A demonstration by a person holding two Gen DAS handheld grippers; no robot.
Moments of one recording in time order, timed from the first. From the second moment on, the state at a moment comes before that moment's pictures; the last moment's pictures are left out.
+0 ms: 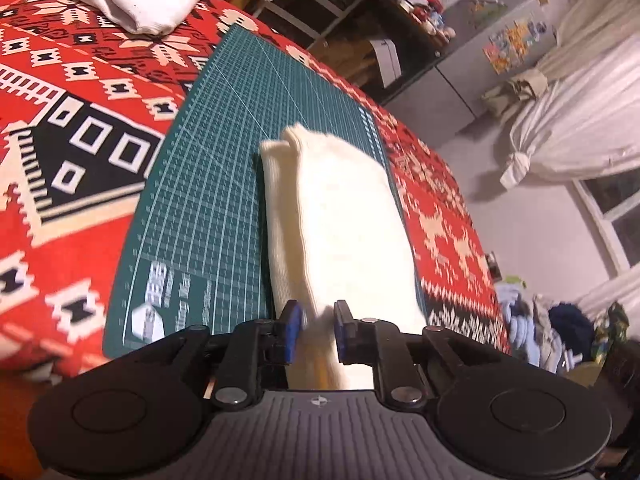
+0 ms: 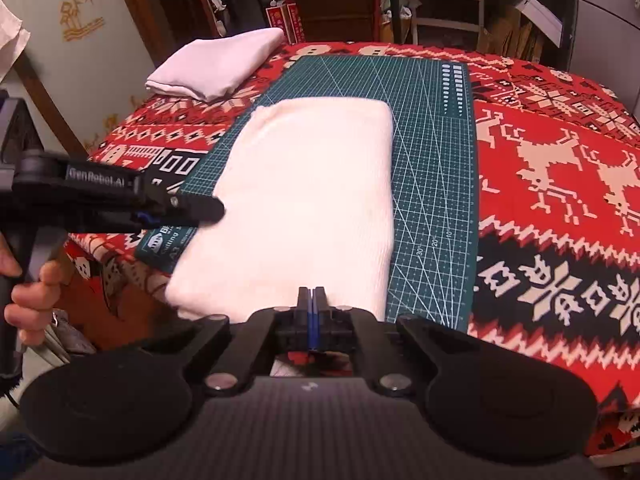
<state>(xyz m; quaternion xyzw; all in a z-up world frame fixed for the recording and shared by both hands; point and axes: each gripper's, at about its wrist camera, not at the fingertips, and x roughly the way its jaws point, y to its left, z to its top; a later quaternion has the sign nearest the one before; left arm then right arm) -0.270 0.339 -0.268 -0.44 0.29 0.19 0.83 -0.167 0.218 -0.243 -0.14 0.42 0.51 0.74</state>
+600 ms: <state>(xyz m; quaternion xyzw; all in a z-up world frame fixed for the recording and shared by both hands) -0.297 0.317 -0.227 -0.39 0.26 0.18 0.86 -0.179 0.148 -0.225 -0.07 0.39 0.50 0.77</state>
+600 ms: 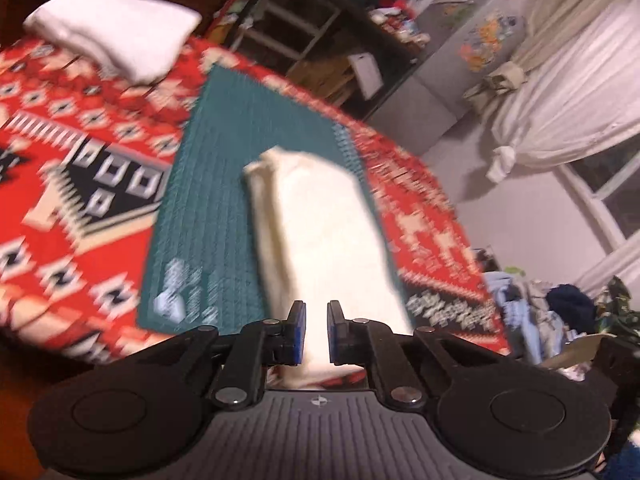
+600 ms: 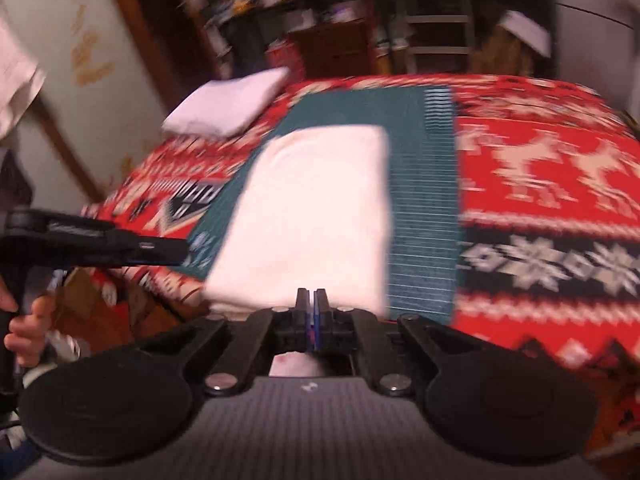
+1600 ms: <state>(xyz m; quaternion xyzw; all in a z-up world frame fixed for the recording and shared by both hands) -0.213 0.343 -0.233 -0.38 0.26 0.20 0.86 -0.139 0.231 -0.221 -0.11 0.37 0.50 0.77</state>
